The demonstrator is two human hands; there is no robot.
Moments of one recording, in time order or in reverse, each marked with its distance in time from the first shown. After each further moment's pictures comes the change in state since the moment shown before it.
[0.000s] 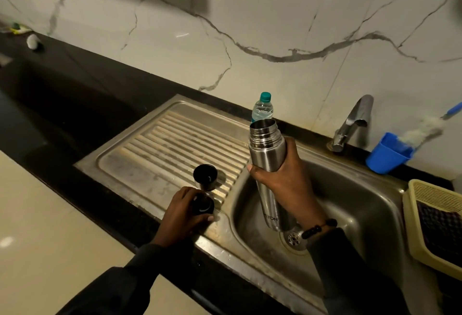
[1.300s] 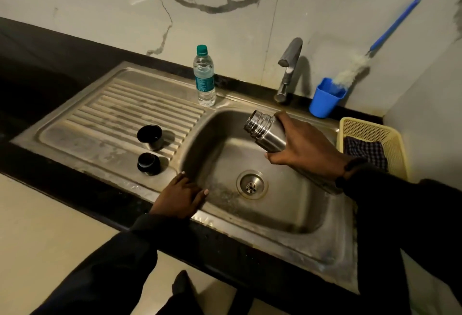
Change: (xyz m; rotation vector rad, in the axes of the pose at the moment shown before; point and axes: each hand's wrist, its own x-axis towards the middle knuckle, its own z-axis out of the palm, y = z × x) left_hand -0.032 0.060 0.109 0.629 -0.140 0.441; right_hand -0.049 0.067 -0.162 -0.791 -0.253 -0.139
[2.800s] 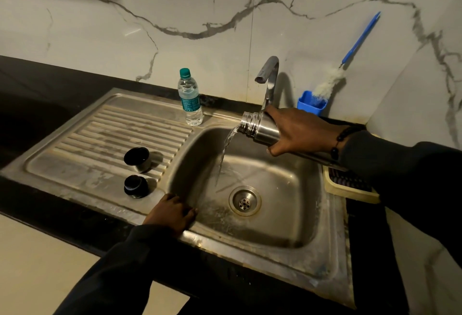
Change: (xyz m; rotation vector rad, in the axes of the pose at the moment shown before) left_hand 0.030 0.017 -0.032 0.296 -0.571 -0.003; right_hand 0.031 0.029 -0.048 -0.183 -0.083 -0.134
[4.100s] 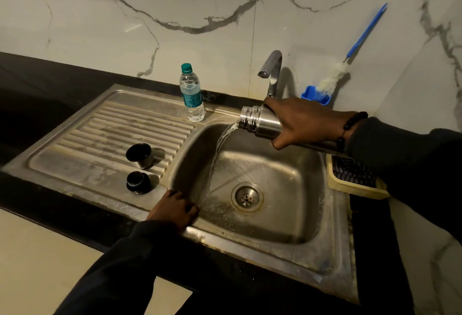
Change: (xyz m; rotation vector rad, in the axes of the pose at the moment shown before) left_hand -0.004 0.001 -0.005 0.056 -0.074 -0.002; right_hand 0.003 -0.007 -0.014 -0.046 -0.032 -0.036
